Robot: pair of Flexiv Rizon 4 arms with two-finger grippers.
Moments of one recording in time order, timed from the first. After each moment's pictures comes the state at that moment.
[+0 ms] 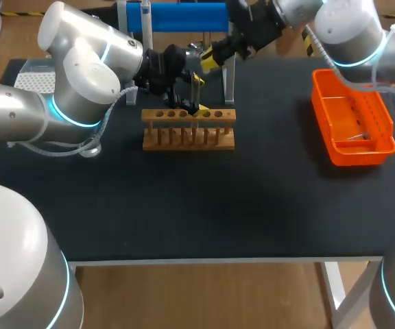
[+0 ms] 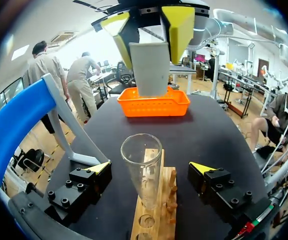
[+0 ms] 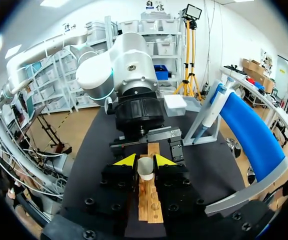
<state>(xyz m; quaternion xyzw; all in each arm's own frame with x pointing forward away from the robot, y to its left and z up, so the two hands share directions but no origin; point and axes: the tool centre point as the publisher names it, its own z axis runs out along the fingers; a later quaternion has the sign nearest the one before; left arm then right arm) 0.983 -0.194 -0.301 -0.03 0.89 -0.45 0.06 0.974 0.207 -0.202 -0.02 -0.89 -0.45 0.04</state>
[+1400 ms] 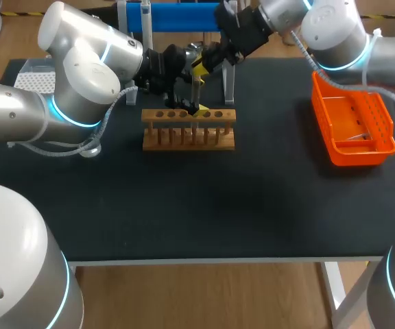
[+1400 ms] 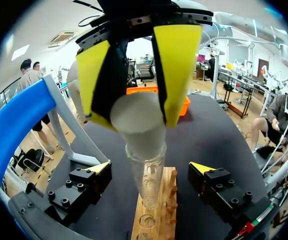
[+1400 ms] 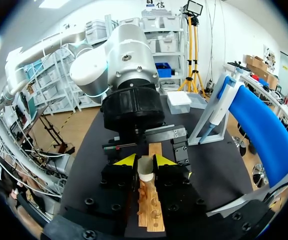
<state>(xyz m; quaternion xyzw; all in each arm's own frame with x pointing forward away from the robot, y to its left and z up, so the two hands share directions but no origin) 0.983 -0.194 -0.301 -0.03 0.89 -0.45 0.06 0.977 0.228 -0.224 -0.02 -0.90 -0.44 0.06</state>
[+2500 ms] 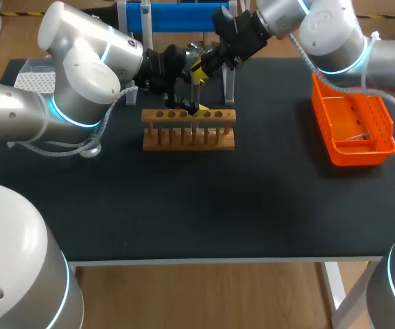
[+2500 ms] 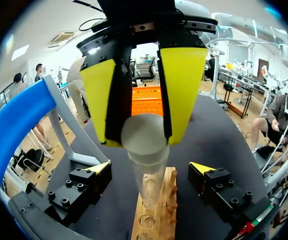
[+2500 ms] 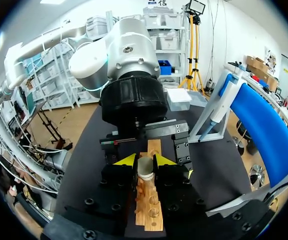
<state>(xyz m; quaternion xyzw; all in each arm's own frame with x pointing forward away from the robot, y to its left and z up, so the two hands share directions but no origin) 0.983 -0.194 -0.301 -0.03 0.89 -0.45 0.06 0.976 0.227 -0.235 -0.01 -0.90 -0.43 0.05</state>
